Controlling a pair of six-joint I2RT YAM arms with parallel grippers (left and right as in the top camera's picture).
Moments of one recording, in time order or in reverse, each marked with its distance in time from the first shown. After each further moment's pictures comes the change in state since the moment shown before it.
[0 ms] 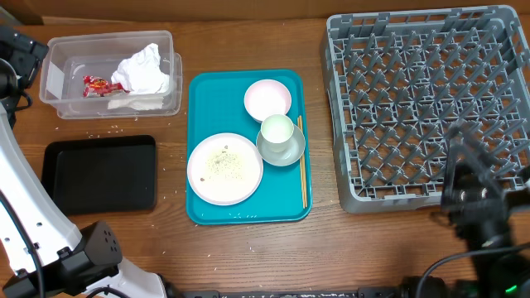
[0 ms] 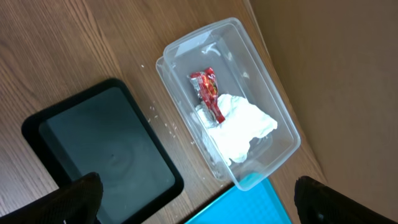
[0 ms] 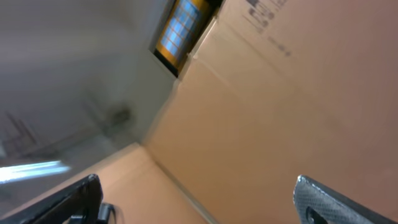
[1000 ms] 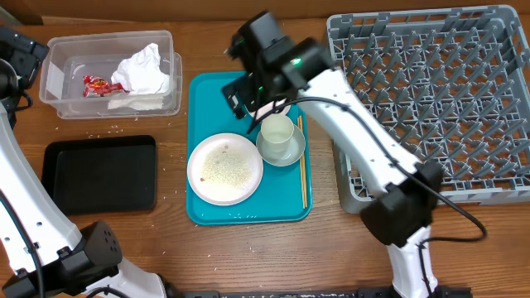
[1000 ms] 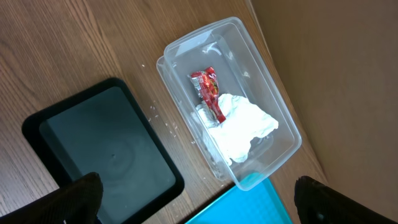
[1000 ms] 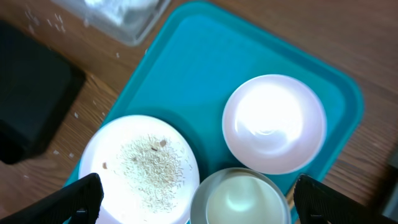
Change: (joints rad) left arm 0.000 0.001 -0.003 0.000 -0.001 0.000; right arm 0.685 1.737 1.535 -1.361 0.267 -0.994
